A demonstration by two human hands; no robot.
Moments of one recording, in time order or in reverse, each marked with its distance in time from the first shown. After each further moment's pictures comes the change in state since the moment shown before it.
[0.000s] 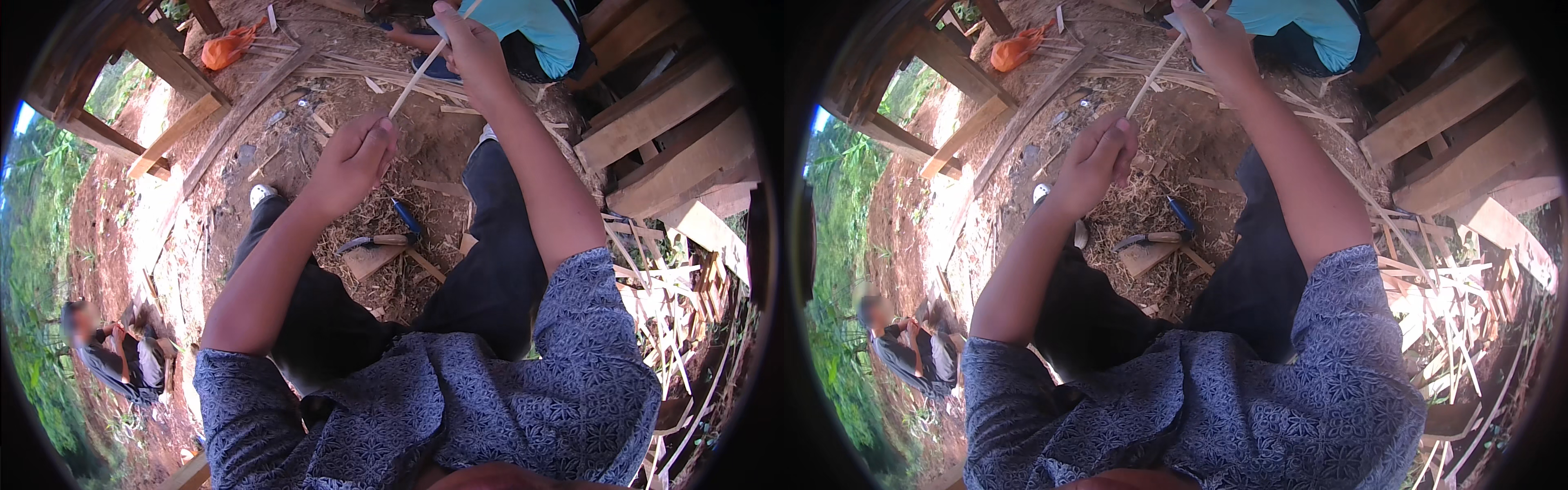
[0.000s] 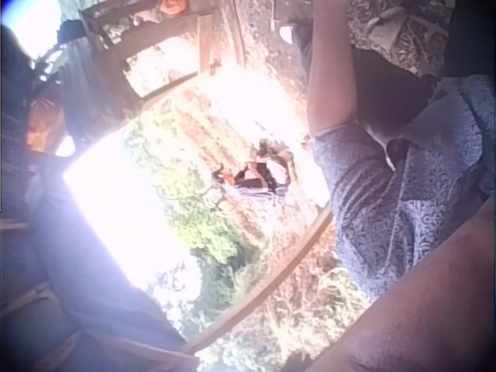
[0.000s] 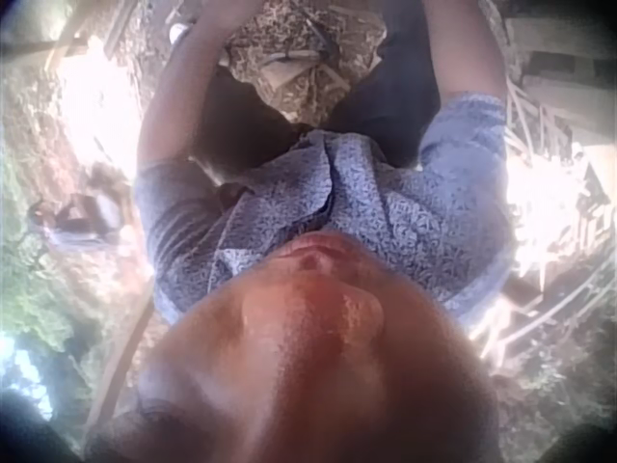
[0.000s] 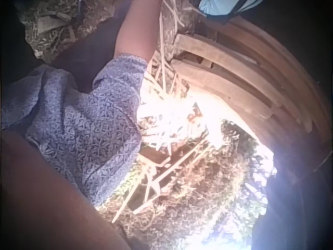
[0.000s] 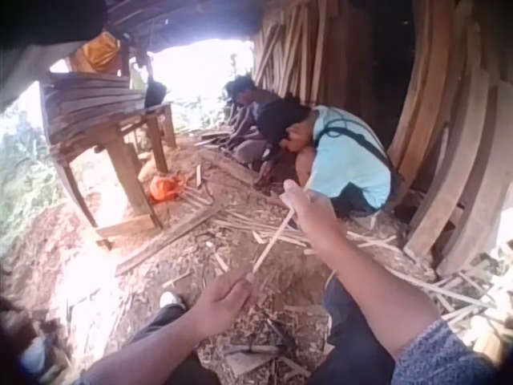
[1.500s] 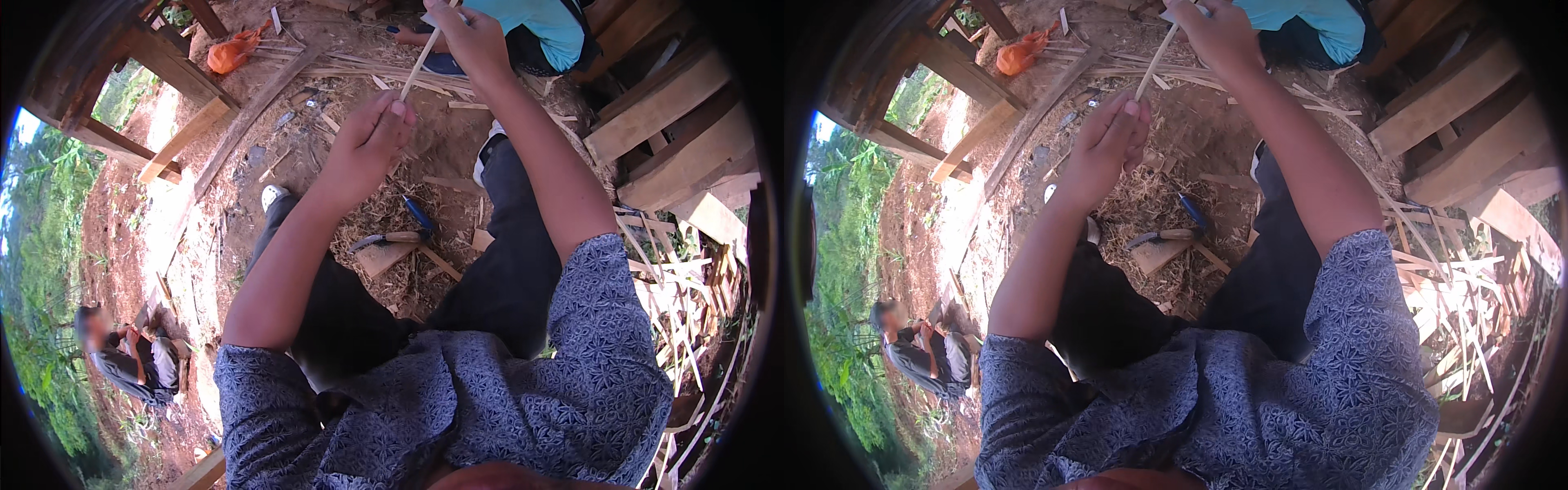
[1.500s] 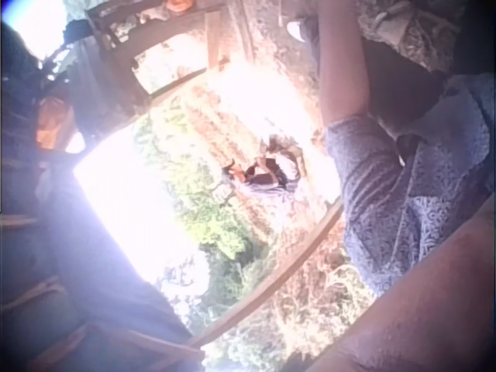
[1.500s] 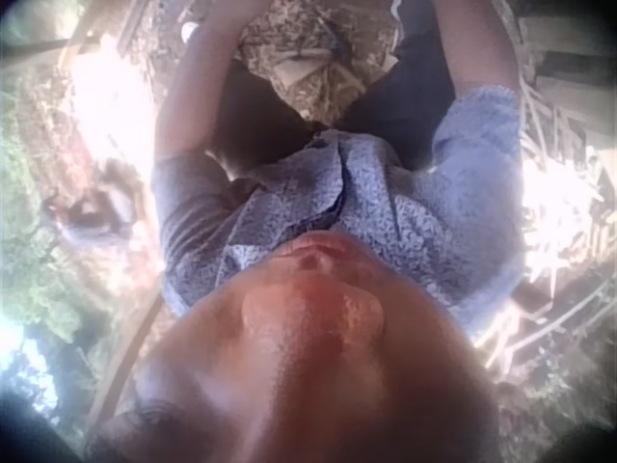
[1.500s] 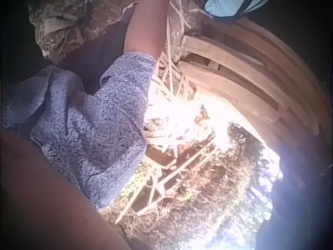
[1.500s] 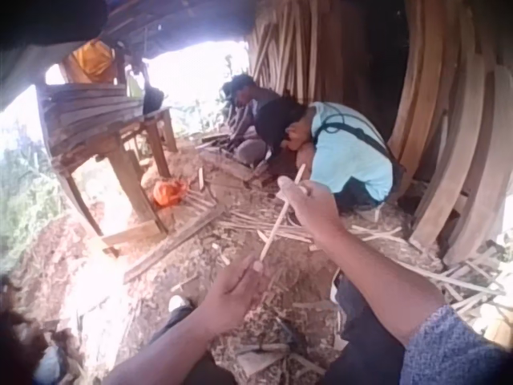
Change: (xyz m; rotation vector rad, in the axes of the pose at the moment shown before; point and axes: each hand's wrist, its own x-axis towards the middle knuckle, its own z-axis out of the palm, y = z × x) left_hand 0.009 0.007 0.010 -0.163 0.025 0.054; right_hand 0.002 0.018 -0.003 -0.110 -0.122 -0.155
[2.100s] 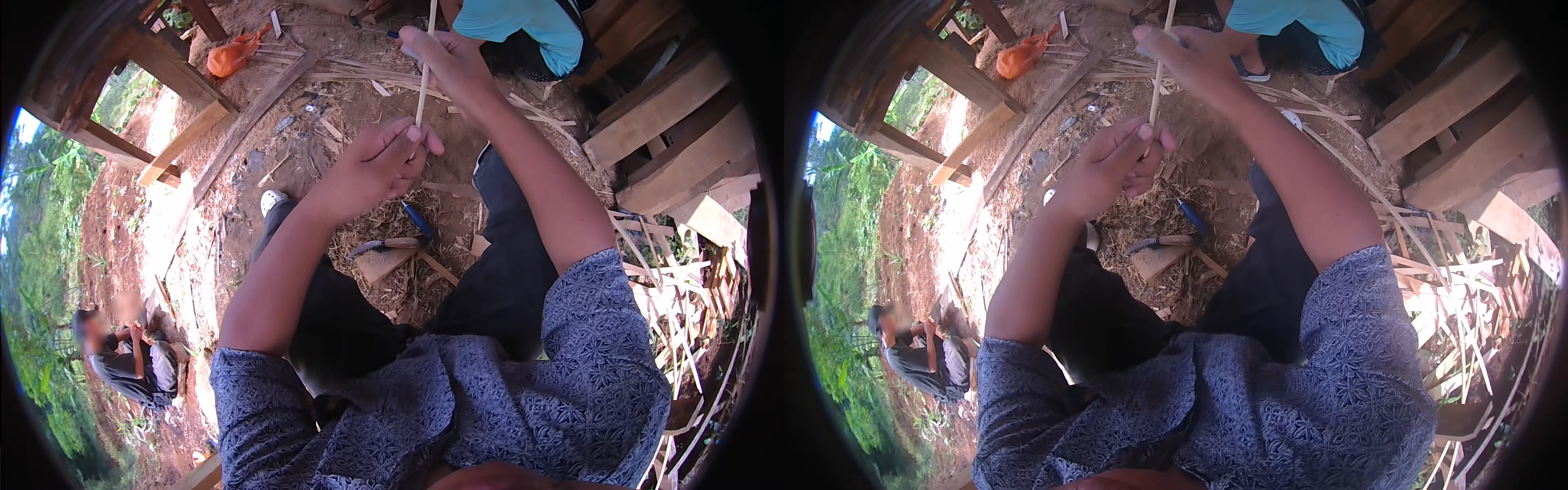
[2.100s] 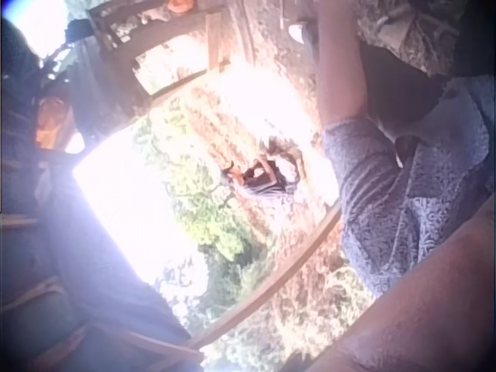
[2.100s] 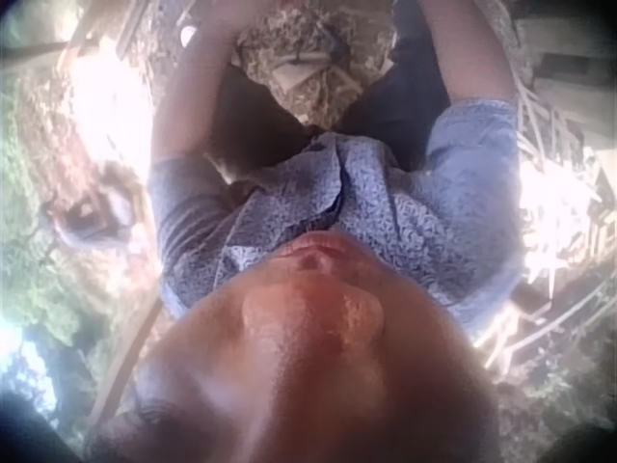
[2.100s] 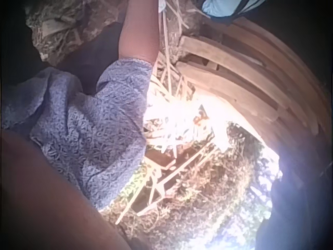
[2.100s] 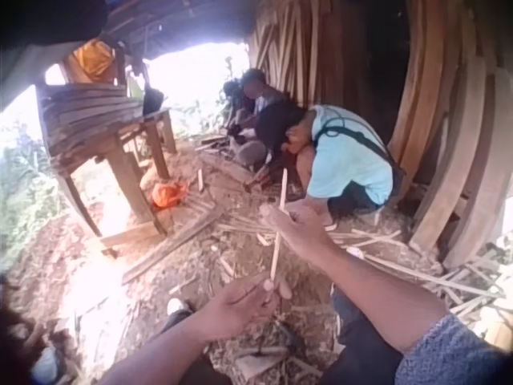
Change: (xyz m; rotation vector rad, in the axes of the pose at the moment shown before) left_hand -0.002 0.006 -0.005 -0.061 -0.247 -0.086; right_hand -0.002 0.009 0.013 -0.050 -0.092 -0.055
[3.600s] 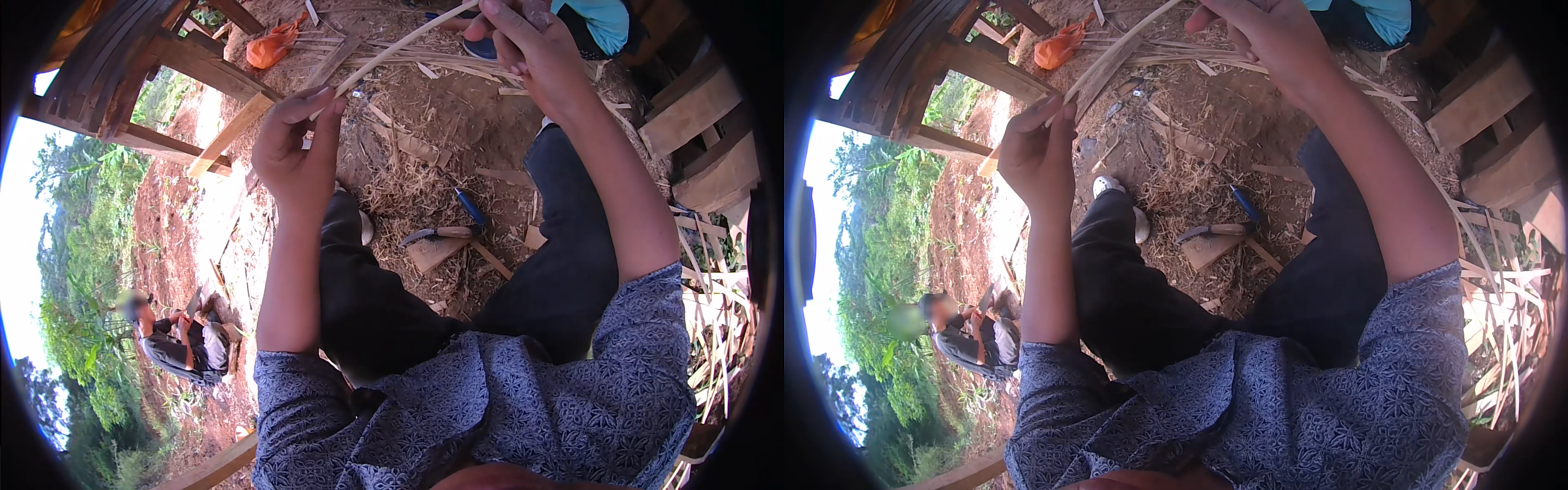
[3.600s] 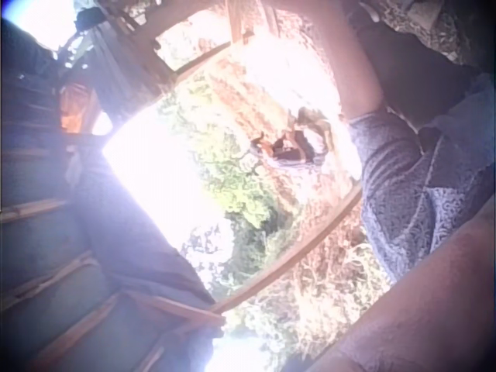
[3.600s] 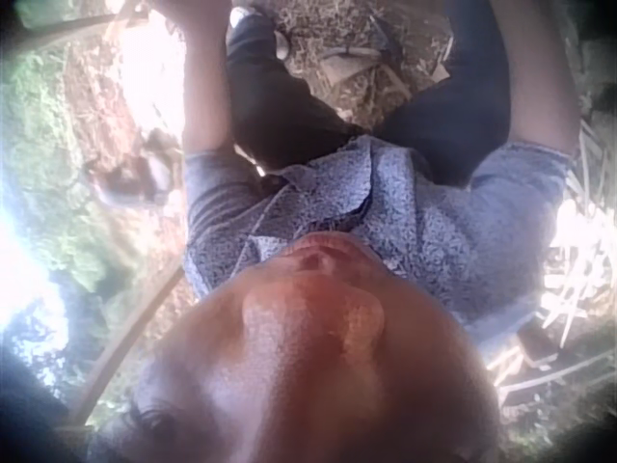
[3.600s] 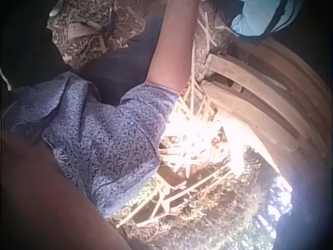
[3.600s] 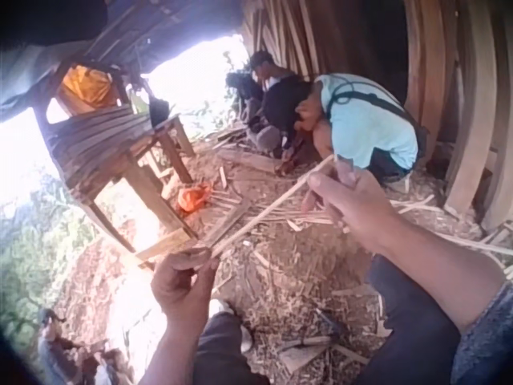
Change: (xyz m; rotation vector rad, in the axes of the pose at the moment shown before) left_hand -0.027 0.002 -0.057 0.611 0.825 0.648; right_hand -0.024 -0.058 -0.030 0.433 0.133 0.070
